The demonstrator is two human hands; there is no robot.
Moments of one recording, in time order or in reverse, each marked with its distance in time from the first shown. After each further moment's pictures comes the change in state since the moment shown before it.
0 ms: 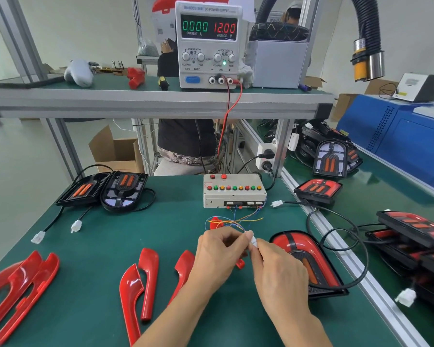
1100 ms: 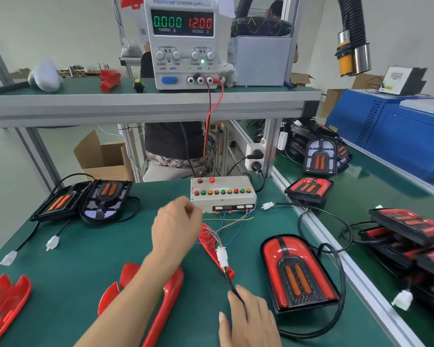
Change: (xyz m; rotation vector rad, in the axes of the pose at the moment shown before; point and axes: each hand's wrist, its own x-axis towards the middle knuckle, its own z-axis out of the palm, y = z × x) left_hand 0.066 0.022 -0.040 0.670 0.353 -0.018; right_hand -0.070 -0.003 0.053 -0.048 0.096 -0.099
